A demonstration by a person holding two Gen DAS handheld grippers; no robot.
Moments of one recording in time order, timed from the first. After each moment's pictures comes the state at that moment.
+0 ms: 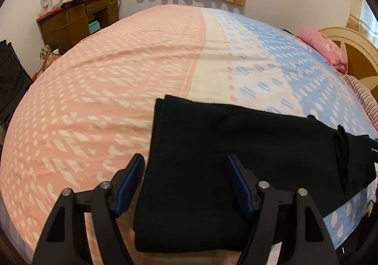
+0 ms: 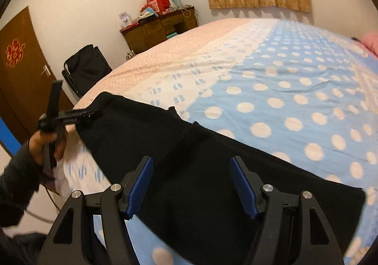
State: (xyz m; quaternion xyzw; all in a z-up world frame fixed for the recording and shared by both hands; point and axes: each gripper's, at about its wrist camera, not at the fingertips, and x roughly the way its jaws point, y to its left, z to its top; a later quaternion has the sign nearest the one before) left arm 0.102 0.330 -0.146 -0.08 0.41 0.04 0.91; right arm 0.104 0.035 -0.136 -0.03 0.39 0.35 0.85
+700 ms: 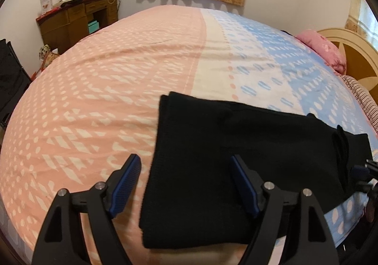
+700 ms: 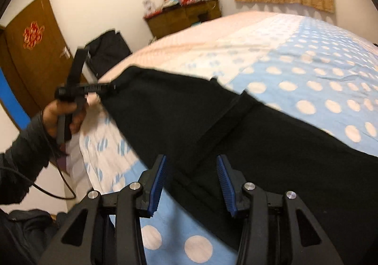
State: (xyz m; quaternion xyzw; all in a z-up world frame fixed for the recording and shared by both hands) left arm 0.099 0.331 -0.149 -0.08 0.41 0.03 0.91; right arm 0.059 0.052 -0.160 -0.04 0.39 0.41 0.82
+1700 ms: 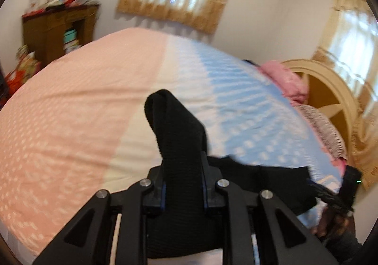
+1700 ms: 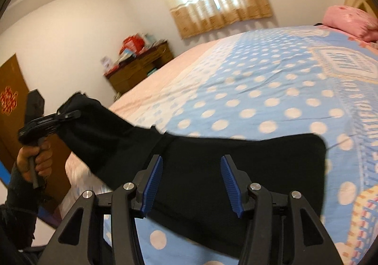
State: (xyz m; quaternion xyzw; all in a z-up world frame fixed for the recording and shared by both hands) left arm 0.090 0.266 -0.055 -0.15 0.33 -0.08 0.93; right arm 0.058 -0.063 -0.127 0.10 0.32 0.28 0.90
